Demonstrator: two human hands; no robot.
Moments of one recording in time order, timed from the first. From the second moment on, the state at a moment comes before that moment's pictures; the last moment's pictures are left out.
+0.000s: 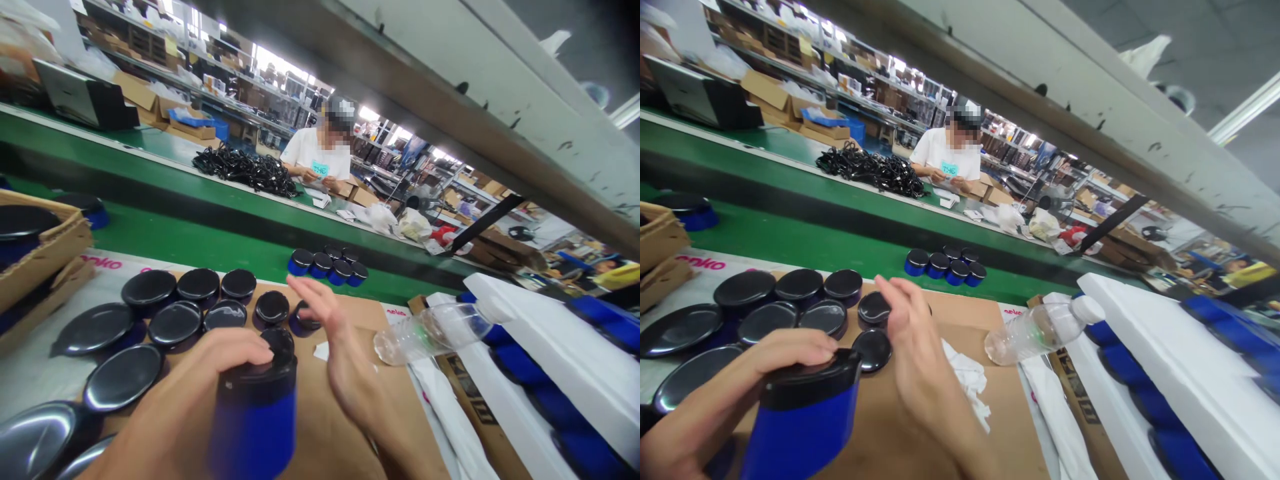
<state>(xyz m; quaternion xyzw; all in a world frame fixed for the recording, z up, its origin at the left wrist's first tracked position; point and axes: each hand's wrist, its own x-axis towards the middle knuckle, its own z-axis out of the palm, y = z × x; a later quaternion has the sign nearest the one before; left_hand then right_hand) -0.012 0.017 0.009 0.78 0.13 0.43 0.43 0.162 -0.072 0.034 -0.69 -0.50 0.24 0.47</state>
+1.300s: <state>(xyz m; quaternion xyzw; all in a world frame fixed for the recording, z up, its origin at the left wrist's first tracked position) -0.027 0.020 0.000 0.82 0.21 0.31 0.43 0.102 -0.088 0.008 -0.39 -0.14 0.65 0.64</state>
